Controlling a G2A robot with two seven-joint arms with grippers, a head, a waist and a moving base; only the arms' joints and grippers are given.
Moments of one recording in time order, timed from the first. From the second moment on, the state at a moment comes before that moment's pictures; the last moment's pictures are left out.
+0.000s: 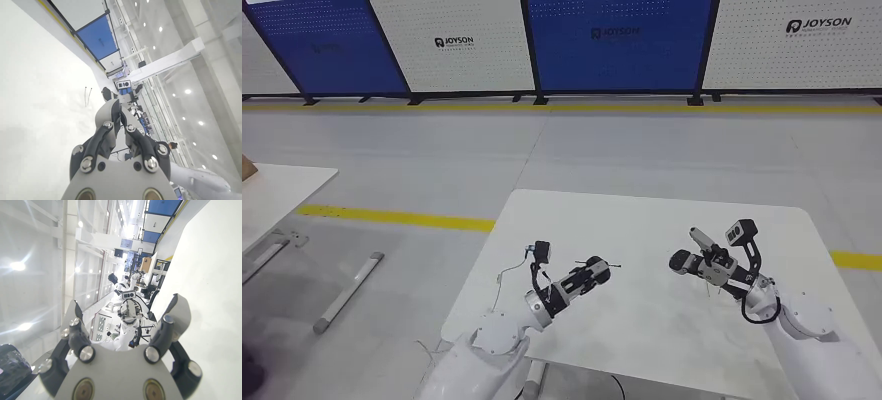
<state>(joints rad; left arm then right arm) 1.54 -1.21 -1.21 -1.68 -0.11 -0.27 -0.38 -1.08 -1.10 1.08 -1.22 0.67 -0.26 0.88</state>
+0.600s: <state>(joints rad) 1.49 -1.22 -1.15 -1.60 -0.12 -0.25 -0.36 -1.08 -1.08 1.09 -1.31 0.49 -0.17 0.89</state>
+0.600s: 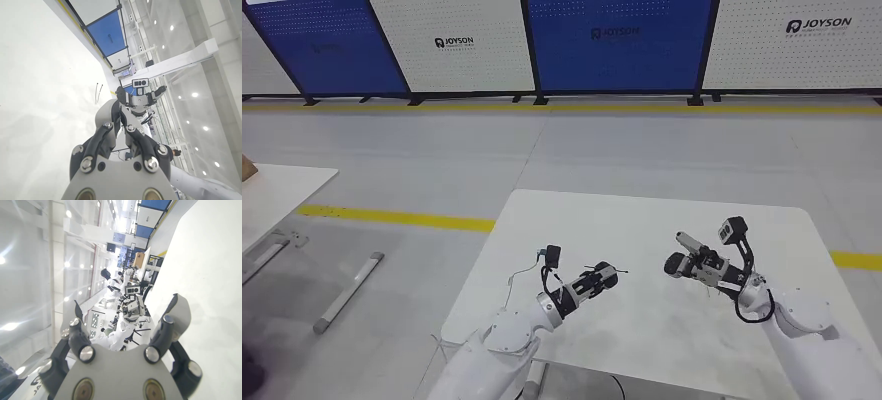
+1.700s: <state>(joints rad) 1.49 -1.22 -1.15 -1.60 -0.12 -0.25 -0.36 -1.04 -0.99 1.22 -1.63 -0.22 0.35 1.00</state>
